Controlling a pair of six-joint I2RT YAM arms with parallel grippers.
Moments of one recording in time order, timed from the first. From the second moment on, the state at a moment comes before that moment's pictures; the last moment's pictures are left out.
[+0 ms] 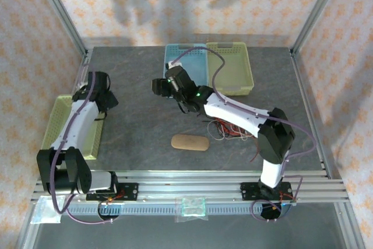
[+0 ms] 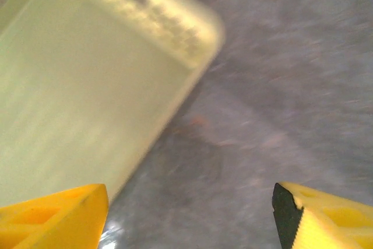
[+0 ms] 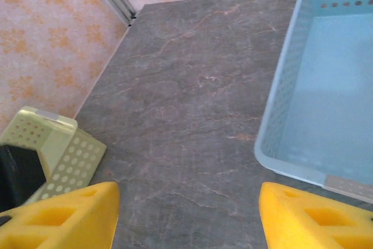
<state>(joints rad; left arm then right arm) 0.14 1.31 1.01 -0.81 -0.29 -0.55 0.89 1.82 1.54 -0.22 0.18 0.58</state>
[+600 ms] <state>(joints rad) 0.21 1.47 0.95 -0.70 -0.03 -0.49 0.83 1.67 1.40 -0.23 0.23 0.60</state>
